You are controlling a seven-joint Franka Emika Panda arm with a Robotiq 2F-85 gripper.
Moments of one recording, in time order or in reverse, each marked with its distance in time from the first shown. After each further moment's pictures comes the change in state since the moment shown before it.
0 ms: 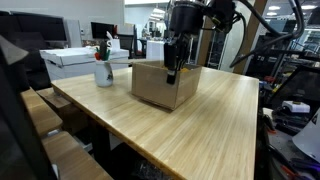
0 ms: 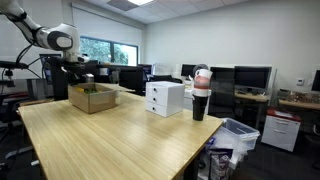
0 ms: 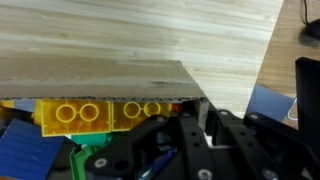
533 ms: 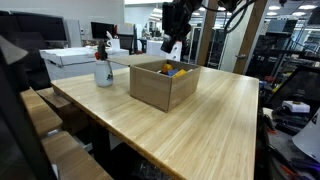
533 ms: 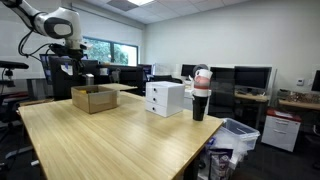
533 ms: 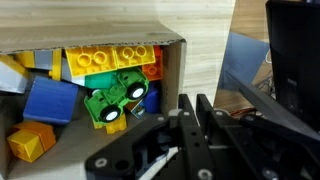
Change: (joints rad) arm -0.023 -0.133 -0.048 -0.007 0.095 0.047 0.000
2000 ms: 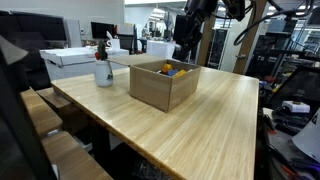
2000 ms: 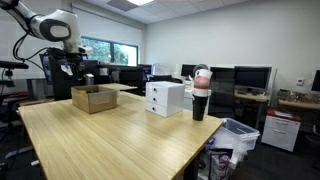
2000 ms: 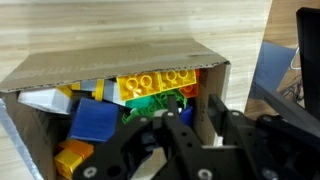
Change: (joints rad) arm -0.030 -0.059 -0.008 -0.113 -0.027 0.005 0.006
